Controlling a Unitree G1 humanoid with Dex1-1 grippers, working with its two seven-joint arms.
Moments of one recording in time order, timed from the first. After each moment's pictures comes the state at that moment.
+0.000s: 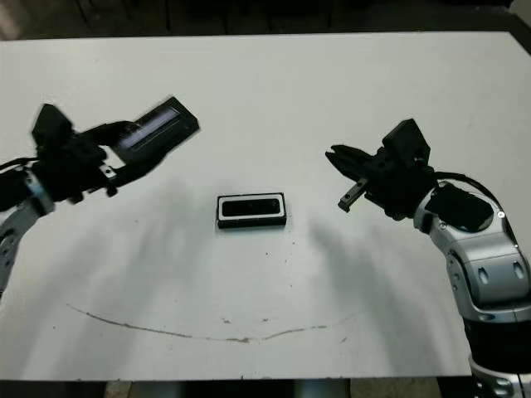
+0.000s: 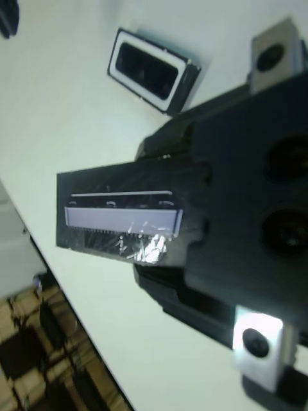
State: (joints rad) left arm -0.44 0.63 -0.05 0.04 -0.25 0.32 -0.79; right arm -0.32 -0.63 -0.01 -0.26 0.29 0.49 0.64
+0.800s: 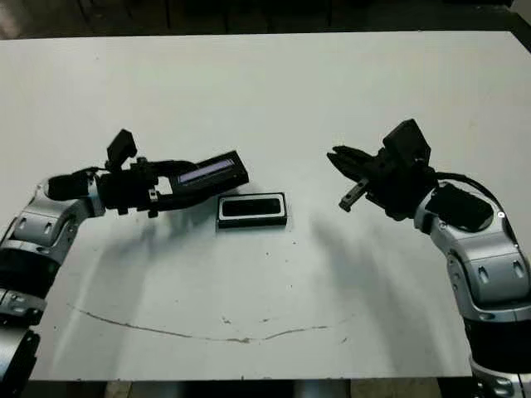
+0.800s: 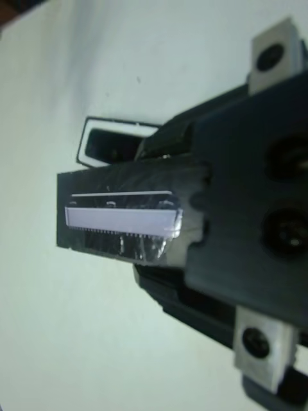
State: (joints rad) left arm -0.60 0.47 -0.13 0.53 -0.30 0.15 -1.16; right arm -0.32 -0.63 -0.01 -0.24 0.28 0.50 0.64
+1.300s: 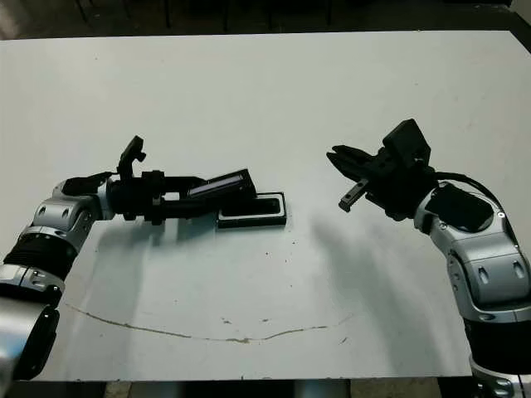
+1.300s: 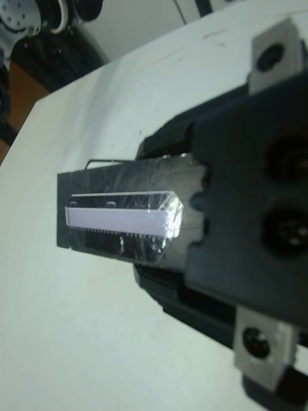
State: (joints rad) left arm -0.69 0.43 -0.13 0.76 -0.30 0.18 -1.39; right arm -0.32 -0.63 -0.01 -0.26 0.28 0.50 0.64
